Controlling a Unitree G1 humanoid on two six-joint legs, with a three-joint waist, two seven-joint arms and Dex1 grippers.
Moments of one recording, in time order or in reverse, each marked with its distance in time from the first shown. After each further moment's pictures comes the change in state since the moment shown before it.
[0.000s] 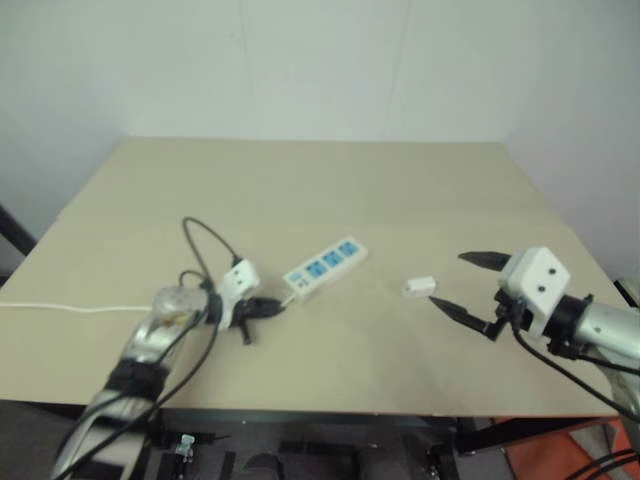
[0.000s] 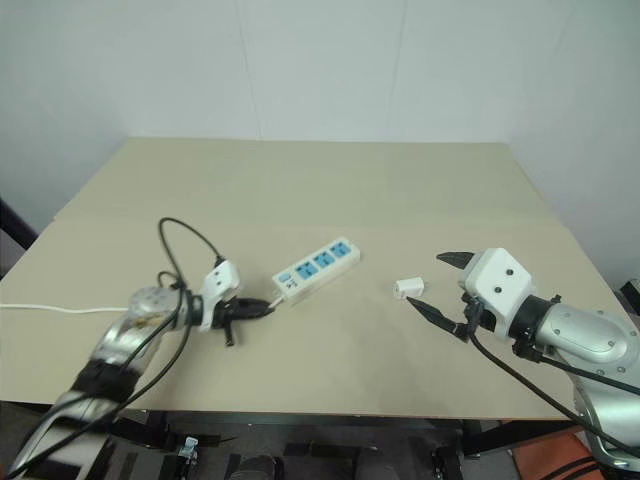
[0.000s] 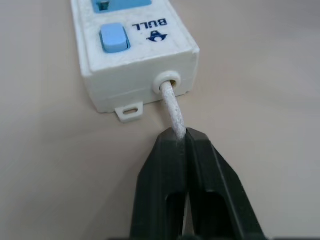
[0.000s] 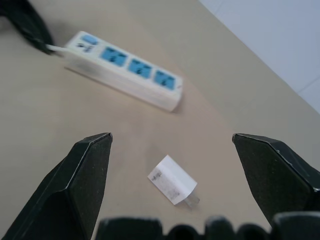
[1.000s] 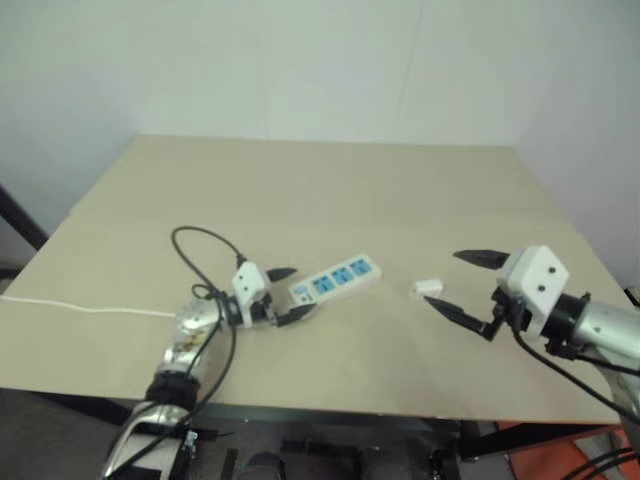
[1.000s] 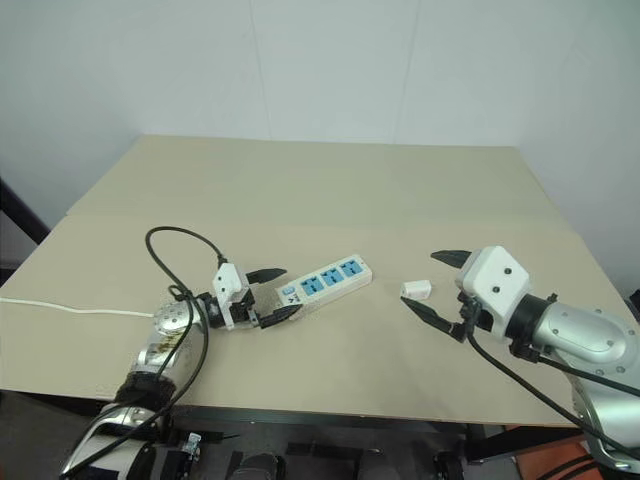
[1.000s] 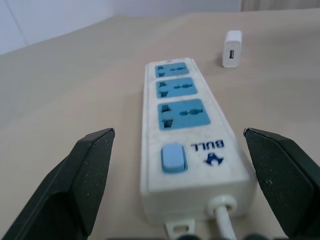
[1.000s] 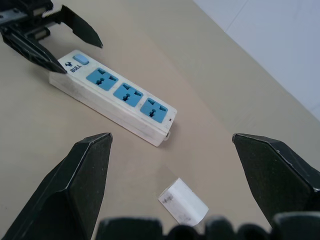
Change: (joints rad) left arm -0.099 -0.294 0.086 0.360 -0.029 -0.529 0.054; right arm -0.009 0.000 0.002 -0.037 0.037 0.016 -0.013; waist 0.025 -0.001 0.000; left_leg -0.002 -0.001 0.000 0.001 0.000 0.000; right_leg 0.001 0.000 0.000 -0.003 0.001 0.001
